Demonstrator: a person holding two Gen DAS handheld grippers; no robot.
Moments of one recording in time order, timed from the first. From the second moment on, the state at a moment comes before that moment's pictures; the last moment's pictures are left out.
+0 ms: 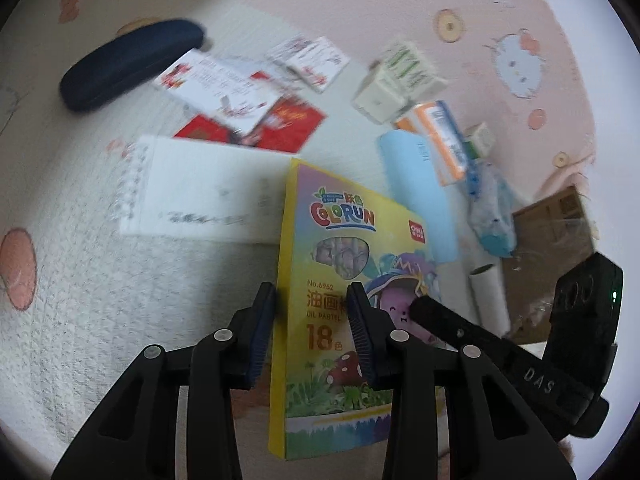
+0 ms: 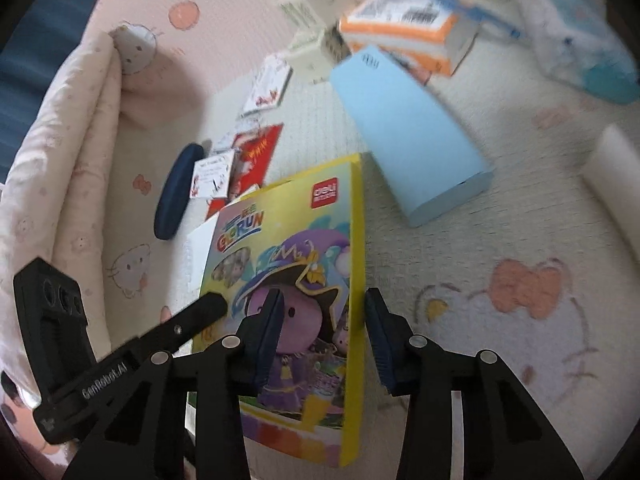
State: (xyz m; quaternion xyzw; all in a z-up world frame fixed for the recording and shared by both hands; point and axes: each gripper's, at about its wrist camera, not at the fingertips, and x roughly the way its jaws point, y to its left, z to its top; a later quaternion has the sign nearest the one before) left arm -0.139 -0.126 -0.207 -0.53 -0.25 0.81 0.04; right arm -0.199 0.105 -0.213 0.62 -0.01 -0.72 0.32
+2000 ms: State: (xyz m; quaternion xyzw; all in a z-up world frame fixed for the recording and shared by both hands) left arm -0.207 0.010 -0.106 -0.49 -0.26 0.82 0.16; right arm -0.283 0.181 -0.060 0.55 0.00 -0.78 0.31
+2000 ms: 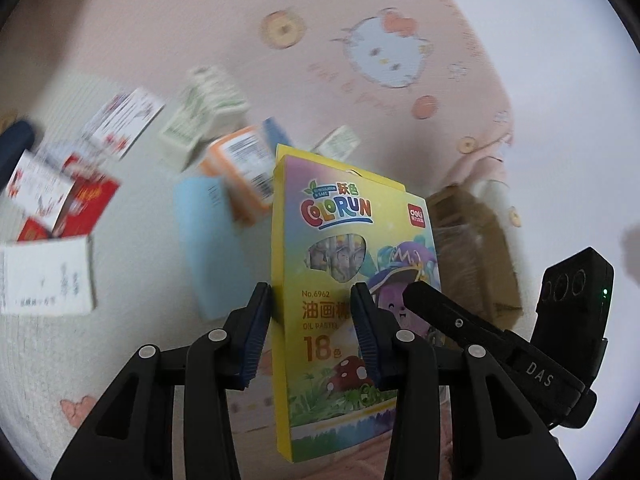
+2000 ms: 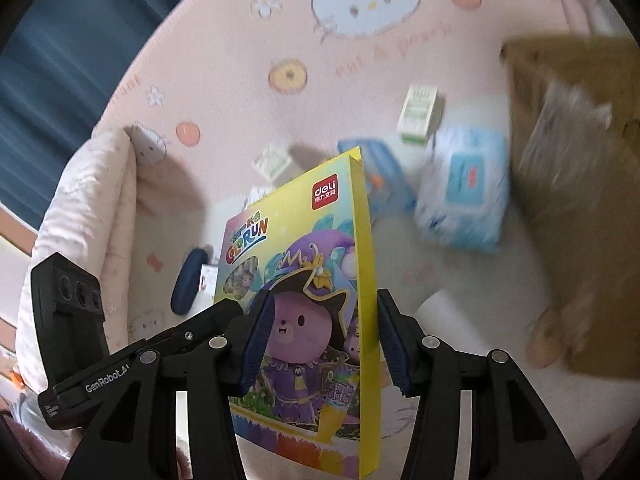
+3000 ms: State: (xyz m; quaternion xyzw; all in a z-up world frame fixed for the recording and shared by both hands) left arm -0.255 0.254 -0.051 -0.48 -0.17 0.82 0.25; right arm -0.417 0.356 0.033 0.52 -0.01 -0.81 0.28
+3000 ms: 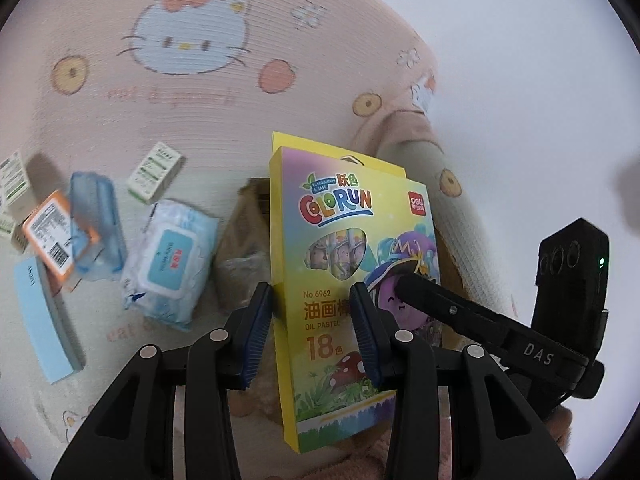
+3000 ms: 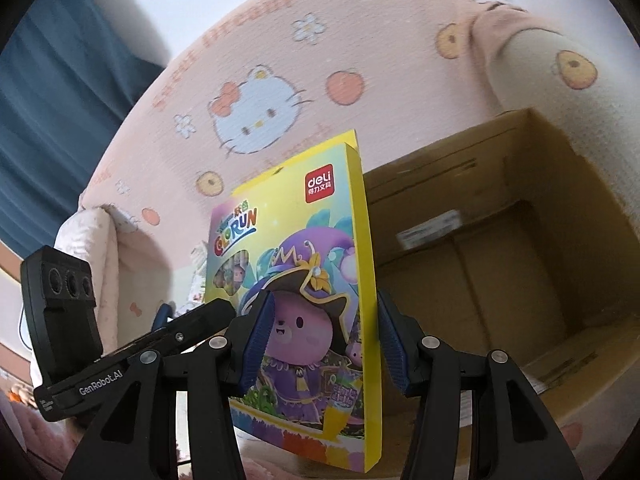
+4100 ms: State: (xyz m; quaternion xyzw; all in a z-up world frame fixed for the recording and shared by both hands) left arm -0.248 0.354 -0.075 -0.56 -0.02 0.79 0.25; right arm -0.473 0.382 -0.039 0.65 0.04 -0.71 0.27
